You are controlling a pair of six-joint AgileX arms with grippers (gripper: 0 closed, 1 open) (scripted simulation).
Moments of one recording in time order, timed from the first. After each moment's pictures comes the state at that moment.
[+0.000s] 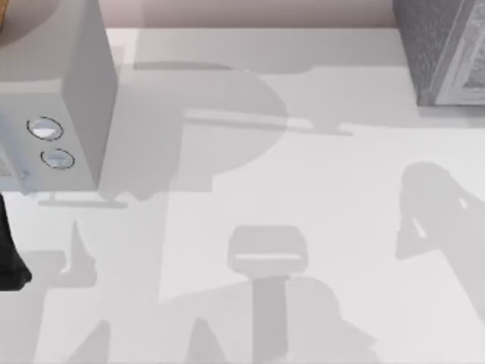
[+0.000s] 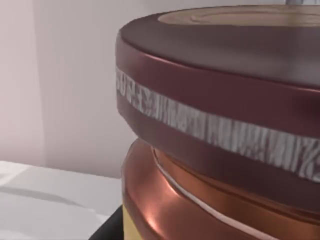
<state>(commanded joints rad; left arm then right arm) 0.00 0.00 0.00 0.00 0.00 0.00 0.27 0.58 0.16 0.51 -0.01 -0.01</state>
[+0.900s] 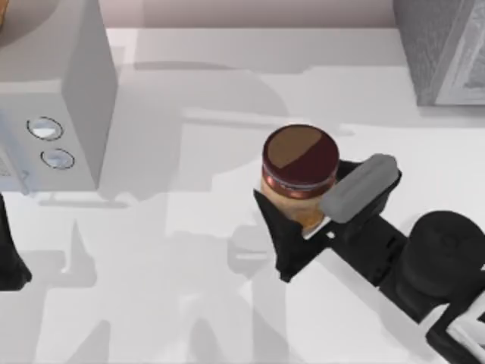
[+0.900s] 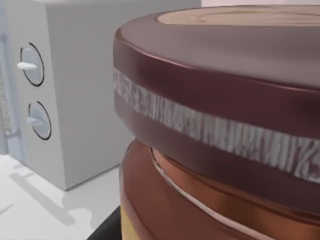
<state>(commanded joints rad) 0.00 0.00 0.00 0.00 0.00 0.00 0.71 1.93 0.41 1.52 0.00 0.01</state>
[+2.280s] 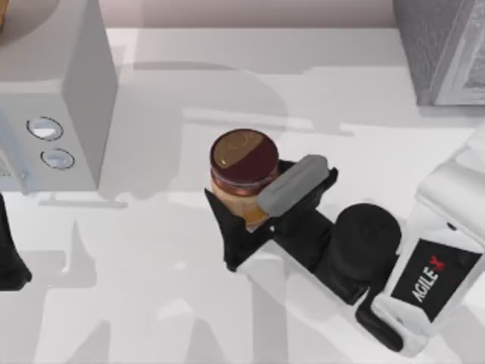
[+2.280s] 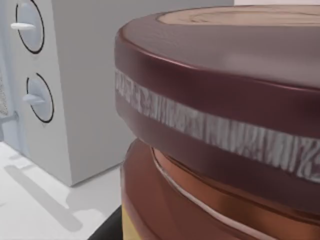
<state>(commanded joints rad) 0.00 0.00 0.00 0.00 0.00 0.00 0.75 2.26 0.70 1.56 0.01 0.01</state>
